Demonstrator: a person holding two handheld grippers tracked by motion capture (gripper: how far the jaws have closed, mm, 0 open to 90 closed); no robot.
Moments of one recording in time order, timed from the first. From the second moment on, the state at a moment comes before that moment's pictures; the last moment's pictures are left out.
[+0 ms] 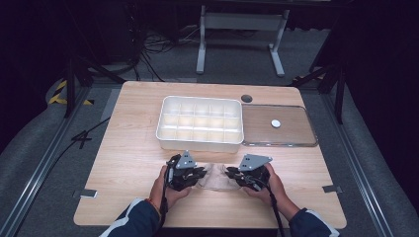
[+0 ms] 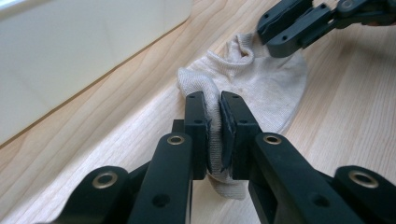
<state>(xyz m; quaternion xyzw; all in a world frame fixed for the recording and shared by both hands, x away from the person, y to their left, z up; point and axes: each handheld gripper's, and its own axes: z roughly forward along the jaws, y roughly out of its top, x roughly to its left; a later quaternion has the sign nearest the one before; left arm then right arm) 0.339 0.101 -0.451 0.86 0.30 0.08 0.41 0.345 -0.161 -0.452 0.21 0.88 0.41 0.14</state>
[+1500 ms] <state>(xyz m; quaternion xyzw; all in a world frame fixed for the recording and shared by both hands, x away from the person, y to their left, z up) 0.343 0.069 -0.445 0.86 0.29 0.12 0.40 0.352 -0.190 -0.473 0.26 0.87 0.39 0.13</state>
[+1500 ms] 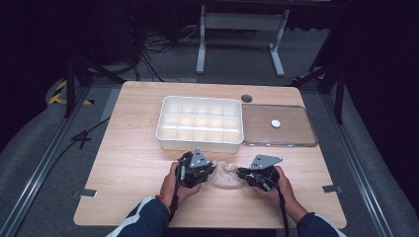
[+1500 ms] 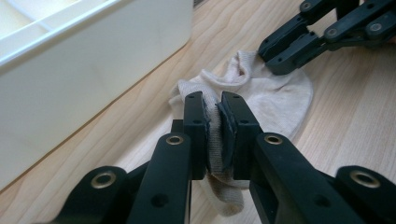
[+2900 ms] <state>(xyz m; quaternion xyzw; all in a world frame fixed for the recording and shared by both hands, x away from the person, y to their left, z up) 0.345 0.017 -0.443 0.87 0.25 0.11 0.41 0.358 -0.197 -0.477 0.27 0.88 0.39 0.12</state>
